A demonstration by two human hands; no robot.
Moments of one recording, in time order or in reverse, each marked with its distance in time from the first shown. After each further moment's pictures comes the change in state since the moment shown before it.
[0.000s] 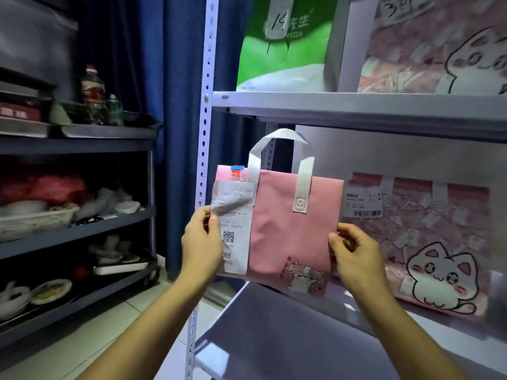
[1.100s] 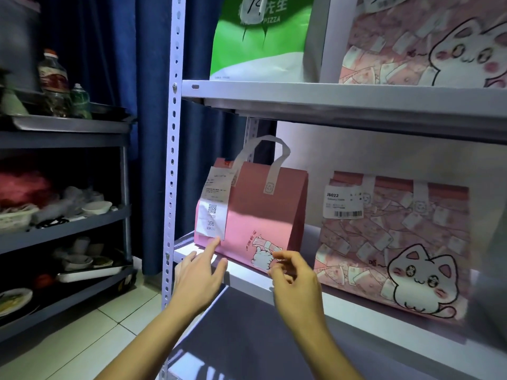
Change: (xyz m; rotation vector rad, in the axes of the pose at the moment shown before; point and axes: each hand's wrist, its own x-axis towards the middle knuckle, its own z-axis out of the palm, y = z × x) left_hand -0.014 -0.079 0.048 0.552 -0.428 0.029; right_hand -0.026 0.042 0.052 -0.061 -0.050 0.114
